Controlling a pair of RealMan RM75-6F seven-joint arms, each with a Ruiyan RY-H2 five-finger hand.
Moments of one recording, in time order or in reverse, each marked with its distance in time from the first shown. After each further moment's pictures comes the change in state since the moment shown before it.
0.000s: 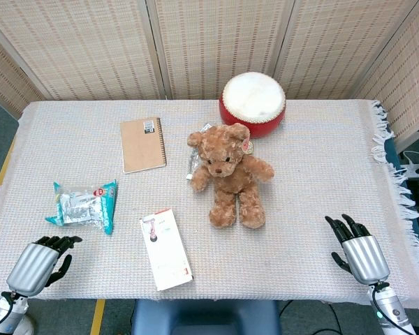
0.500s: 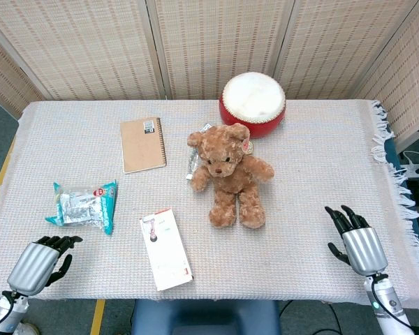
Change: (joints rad) left arm -0.005 -0.002 -0.003 0.005 -0.021 -0.020 -0.011; right arm 0.038 -0.063 0.067 0.068 0.023 0.006 0.114
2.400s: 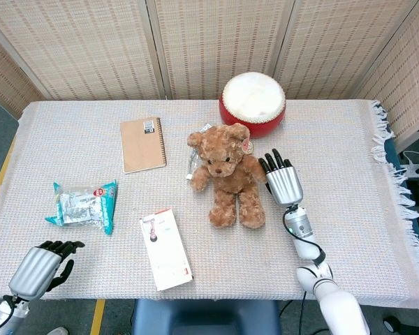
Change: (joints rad) left arm 0.009 0.013 0.026 -0.021 0.044 0.006 0.011; right arm 0.593 -0.764 0.183 1.149 0.152 -0.148 0.115
